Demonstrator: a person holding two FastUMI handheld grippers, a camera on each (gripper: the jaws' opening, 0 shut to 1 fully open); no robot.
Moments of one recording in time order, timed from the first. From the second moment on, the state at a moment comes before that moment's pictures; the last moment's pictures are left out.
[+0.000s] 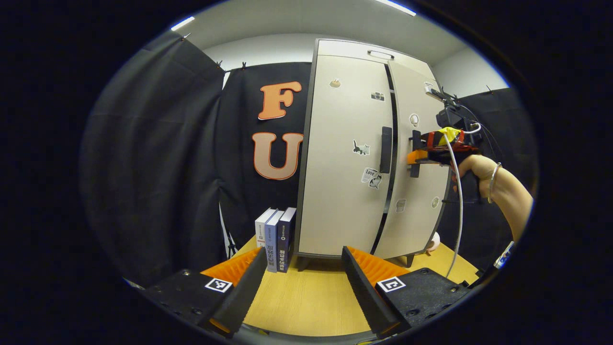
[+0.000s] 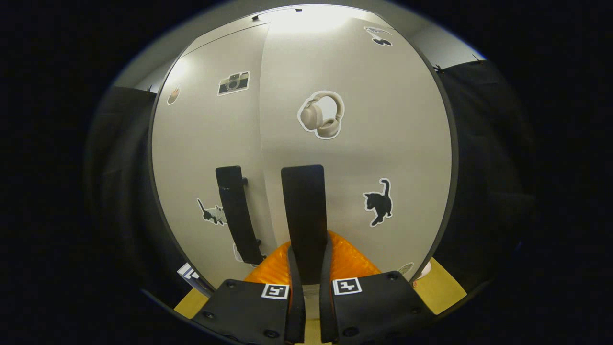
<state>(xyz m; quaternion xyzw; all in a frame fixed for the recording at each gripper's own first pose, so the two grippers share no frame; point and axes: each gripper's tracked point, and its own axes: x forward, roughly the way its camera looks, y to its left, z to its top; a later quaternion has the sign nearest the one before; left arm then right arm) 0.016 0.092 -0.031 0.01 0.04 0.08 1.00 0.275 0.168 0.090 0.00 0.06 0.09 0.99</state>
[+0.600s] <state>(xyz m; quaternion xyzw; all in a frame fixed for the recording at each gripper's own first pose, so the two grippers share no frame) -0.005 0.049 -0.005 0.00 0.01 0.06 1.00 0.242 0.137 0.092 0.03 0.06 0.11 0.99</state>
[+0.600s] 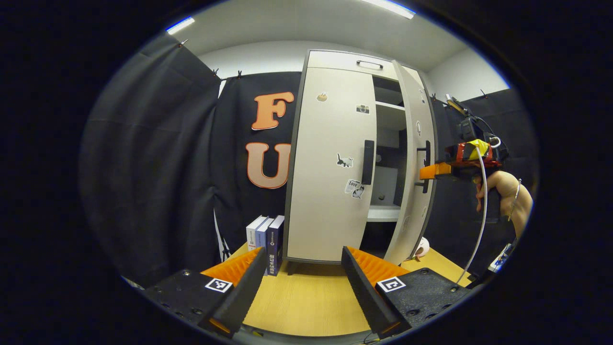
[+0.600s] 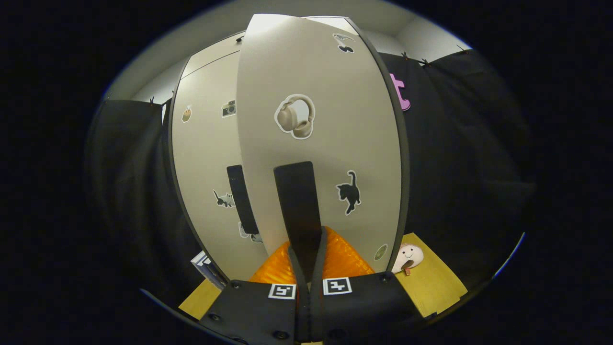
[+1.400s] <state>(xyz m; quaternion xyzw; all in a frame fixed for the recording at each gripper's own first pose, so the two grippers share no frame) -0.003 -0.029 0.012 0.01 0.00 0.06 1.00 0.230 0.092 0.097 0.01 0.05 0.10 0.99</state>
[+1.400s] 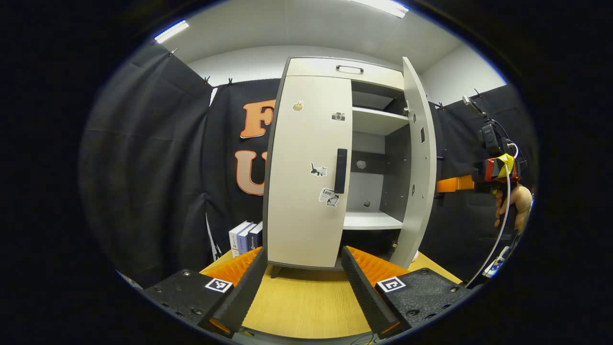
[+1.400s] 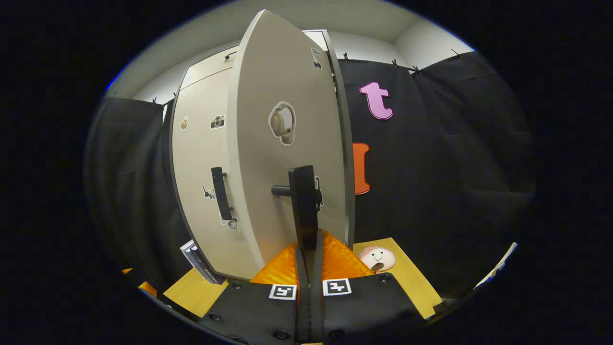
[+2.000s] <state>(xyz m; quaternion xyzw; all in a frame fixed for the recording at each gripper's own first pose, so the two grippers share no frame) 0.025 -0.076 0.023 0.01 0.00 0.06 1.00 0.232 0.072 0.099 0.00 0.05 0.12 0.99</state>
